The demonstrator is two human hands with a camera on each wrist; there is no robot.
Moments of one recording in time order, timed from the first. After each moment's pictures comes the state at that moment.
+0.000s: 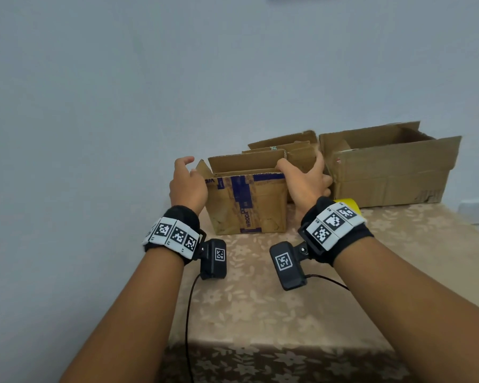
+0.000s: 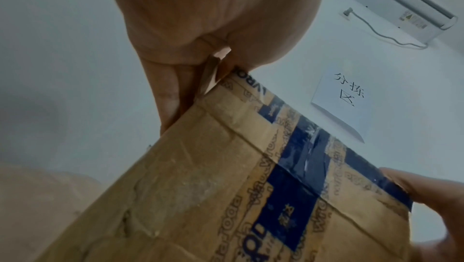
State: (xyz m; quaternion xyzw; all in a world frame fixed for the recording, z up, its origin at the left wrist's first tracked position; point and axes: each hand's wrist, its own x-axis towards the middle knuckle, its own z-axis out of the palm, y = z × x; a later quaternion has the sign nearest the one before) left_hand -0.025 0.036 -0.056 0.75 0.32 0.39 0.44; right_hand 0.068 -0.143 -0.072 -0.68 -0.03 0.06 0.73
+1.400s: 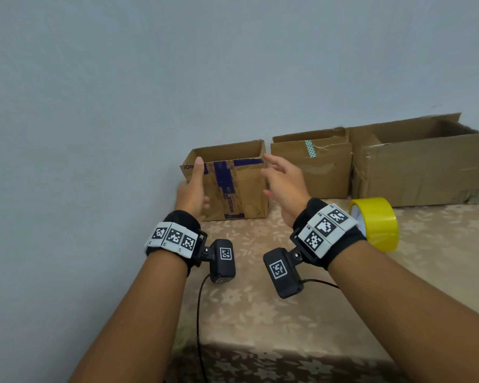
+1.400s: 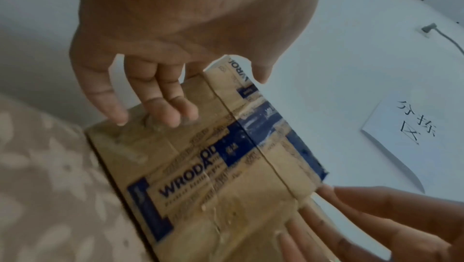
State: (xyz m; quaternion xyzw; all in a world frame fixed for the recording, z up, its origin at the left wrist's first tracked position) left_hand -0.043 0.072 -0.071 0.68 0.39 0.30 0.55; right_hand 0.047 -0.084 -0.074 -0.62 -0.19 0.15 0.74
